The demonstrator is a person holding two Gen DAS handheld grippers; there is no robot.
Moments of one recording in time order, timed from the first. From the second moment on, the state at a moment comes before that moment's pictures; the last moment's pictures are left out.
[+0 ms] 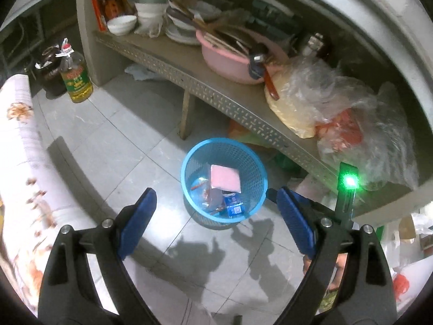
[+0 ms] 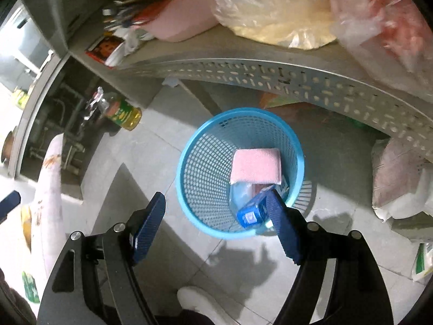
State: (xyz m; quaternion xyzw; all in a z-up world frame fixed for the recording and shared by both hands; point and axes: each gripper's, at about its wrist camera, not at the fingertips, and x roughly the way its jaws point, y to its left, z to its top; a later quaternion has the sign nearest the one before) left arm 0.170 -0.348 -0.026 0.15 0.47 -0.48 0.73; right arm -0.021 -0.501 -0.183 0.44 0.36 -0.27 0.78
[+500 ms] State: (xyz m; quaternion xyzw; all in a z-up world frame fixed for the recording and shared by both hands) left arm 0.151 -0.173 0.014 0.12 0.42 -0.43 0.79; right arm 0.015 -0.392 -0.055 0.24 0.36 -0.21 0.88
